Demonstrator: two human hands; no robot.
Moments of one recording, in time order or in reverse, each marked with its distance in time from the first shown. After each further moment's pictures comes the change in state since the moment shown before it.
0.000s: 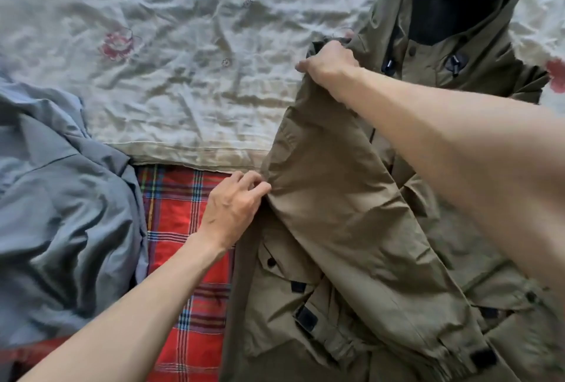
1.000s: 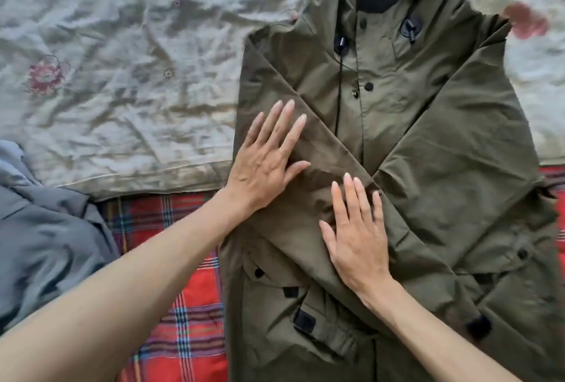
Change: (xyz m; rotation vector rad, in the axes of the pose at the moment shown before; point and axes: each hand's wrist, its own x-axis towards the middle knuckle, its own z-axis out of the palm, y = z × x) left_hand 0.117 0.034 0.044 0.166 -0.164 0.231; right_hand -0.207 0.227 0.091 -0.526 0.363 -0.344
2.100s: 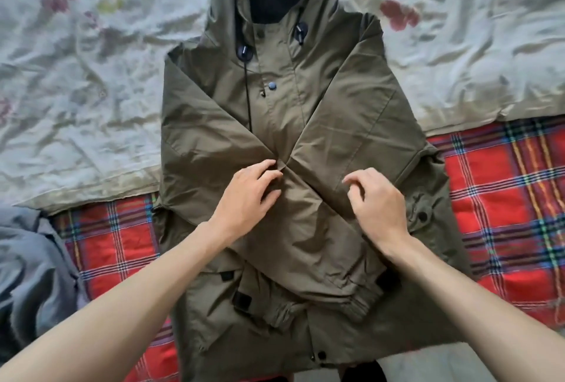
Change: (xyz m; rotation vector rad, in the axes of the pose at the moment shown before) left_hand -0.020 0.130 -0.012 -0.446 -0.153 0.028; right_hand -0.024 0.149 -0.067 0.433 0.119 0.284
